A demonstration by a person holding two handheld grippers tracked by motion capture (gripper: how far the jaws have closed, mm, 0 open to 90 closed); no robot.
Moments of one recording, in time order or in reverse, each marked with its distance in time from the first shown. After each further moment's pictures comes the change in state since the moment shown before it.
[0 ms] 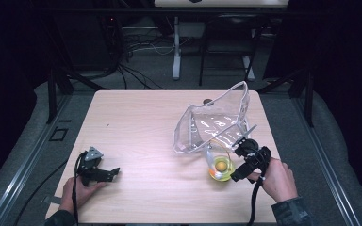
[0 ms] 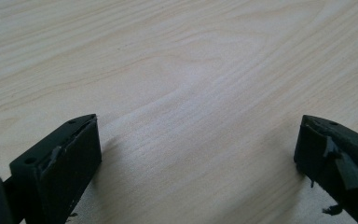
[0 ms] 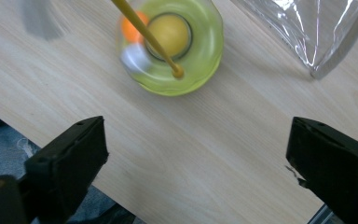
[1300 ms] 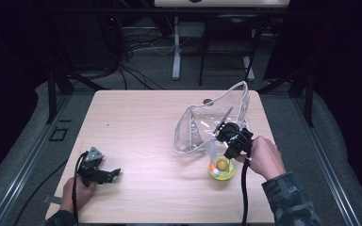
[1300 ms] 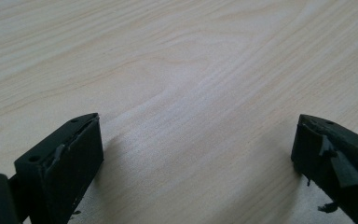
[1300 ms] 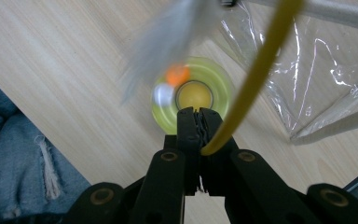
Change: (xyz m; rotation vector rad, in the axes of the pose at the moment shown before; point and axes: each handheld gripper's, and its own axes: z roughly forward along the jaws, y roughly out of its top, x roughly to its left) left arm -0.002 0.000 0.000 -0.009 -0.031 0.032; right arm 0.016 0.058 -0.027 0.013 0.009 -0.230
